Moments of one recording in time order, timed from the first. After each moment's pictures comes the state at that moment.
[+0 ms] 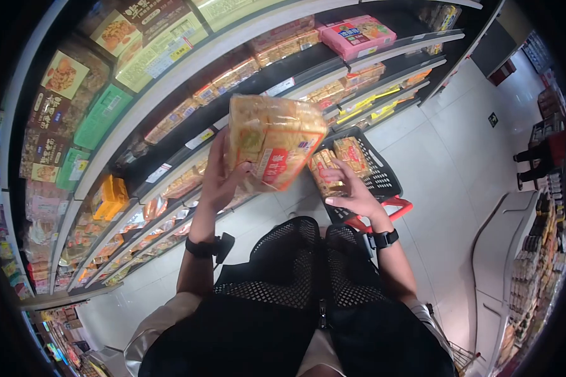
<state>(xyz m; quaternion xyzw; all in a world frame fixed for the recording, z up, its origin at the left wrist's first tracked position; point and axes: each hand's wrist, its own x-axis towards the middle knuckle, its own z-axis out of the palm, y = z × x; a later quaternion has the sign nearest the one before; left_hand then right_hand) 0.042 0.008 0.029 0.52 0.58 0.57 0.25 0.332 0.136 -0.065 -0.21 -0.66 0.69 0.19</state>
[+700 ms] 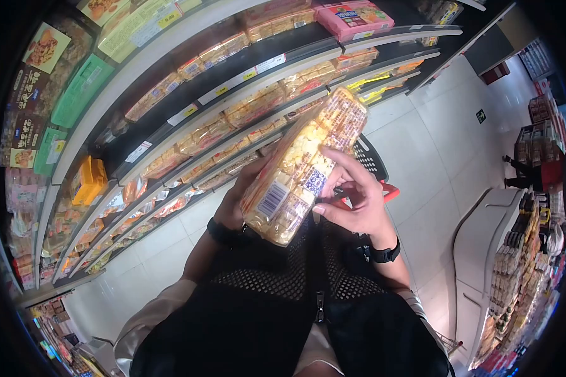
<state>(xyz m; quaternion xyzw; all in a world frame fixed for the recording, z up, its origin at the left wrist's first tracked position) 0.108 -0.014 -0.035 0.14 0.27 0.61 0.73 0.329 0.088 0.061 -0.13 -0.68 0.65 0.33</state>
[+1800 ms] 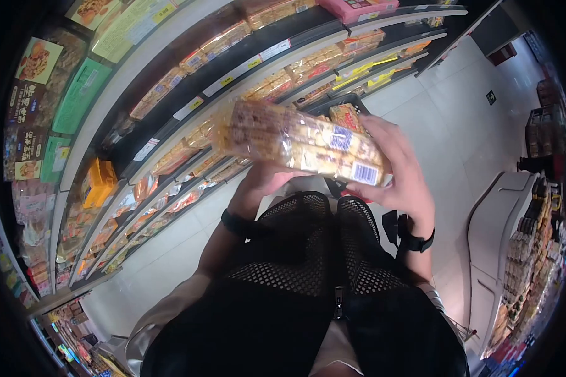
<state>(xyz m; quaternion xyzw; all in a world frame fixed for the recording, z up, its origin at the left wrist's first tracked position) 0.118 0.020 -0.024 0.23 0.26 0.61 0.71 0.351 0.114 0.083 -0.25 -0.88 0.29 0.29</state>
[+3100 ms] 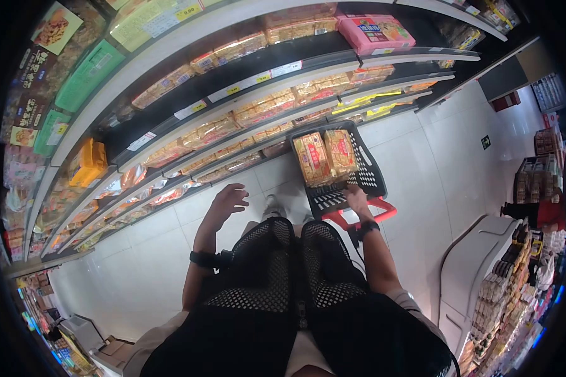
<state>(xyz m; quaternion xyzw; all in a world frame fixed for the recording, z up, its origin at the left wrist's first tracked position) 0.054 -0.087 -0.108 0.19 0.65 0.47 0.56 0.414 0.170 -0.297 -0.55 -0.74 0.39 0.05</state>
